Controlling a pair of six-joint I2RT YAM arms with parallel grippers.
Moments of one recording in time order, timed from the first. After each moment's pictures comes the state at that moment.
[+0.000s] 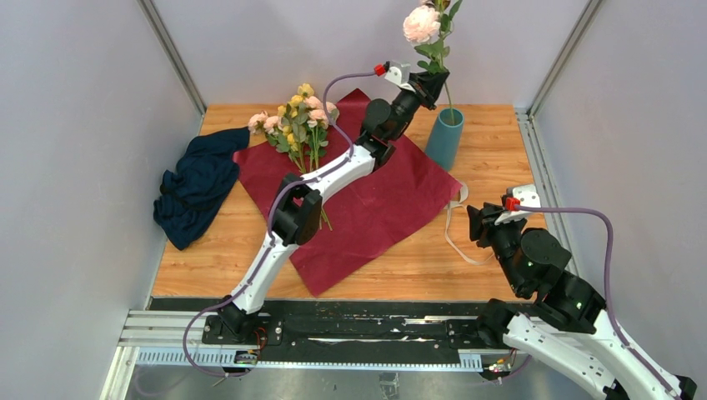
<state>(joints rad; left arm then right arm) -0.72 2.46 2.23 0.84 0.04 -0.36 0.87 0.38 0.79 -0.52 0.65 0.04</state>
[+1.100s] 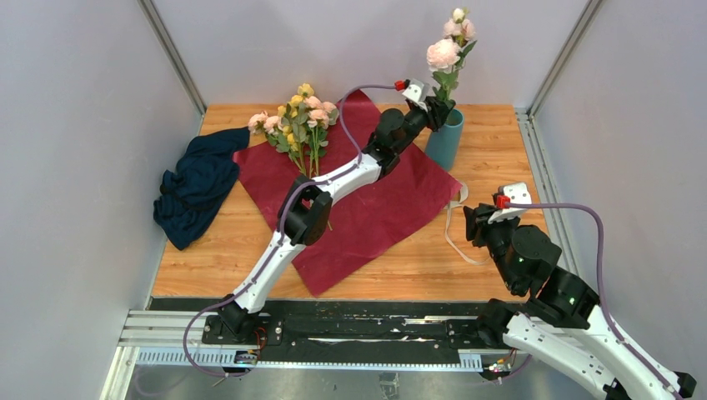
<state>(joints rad) -0.74 2.57 2.26 0.69 0.10 -0.26 0.87 0.41 0.78 -0.52 0.65 0.04</state>
